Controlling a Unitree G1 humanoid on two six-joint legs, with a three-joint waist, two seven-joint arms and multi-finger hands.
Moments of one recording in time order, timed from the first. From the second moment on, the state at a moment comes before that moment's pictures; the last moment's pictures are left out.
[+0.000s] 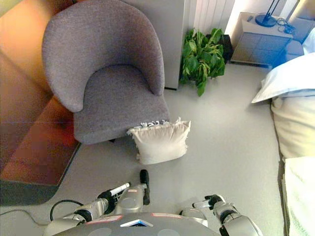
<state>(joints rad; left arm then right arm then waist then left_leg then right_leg) -0.10 0.23 -0.08 1.30 -0.43 0.16 -0.04 -0.09 -0.18 0.31 1.33 -0.01 0.17 -0.01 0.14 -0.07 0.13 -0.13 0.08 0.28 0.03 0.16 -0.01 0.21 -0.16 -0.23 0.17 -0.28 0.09</state>
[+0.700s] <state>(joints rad) -0.19 0.27 -0.23 1.24 -0.46 0.10 0.06 -0.26 -0.21 0.51 1.19 -0.33 0.16 -0.38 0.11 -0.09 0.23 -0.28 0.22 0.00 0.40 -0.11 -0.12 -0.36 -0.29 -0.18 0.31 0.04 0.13</state>
